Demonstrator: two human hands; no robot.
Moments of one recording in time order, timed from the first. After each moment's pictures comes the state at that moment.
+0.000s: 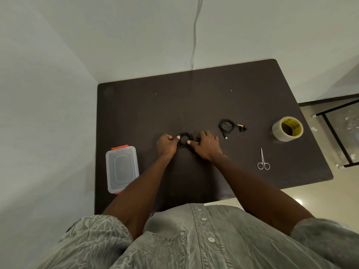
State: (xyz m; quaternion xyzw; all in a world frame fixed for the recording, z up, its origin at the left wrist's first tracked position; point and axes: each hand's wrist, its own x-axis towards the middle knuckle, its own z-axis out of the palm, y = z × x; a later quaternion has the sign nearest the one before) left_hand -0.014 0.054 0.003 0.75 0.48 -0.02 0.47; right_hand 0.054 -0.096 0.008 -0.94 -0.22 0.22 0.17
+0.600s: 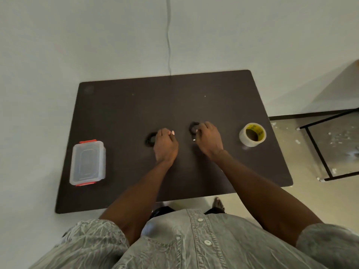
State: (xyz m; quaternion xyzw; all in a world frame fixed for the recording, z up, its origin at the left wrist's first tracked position) left_hand 0.019 -0.086 0.036 0.85 0.39 0.16 0.31; right_hand 0.118 -0.214 0.044 -0.92 -0.30 0.01 0.23
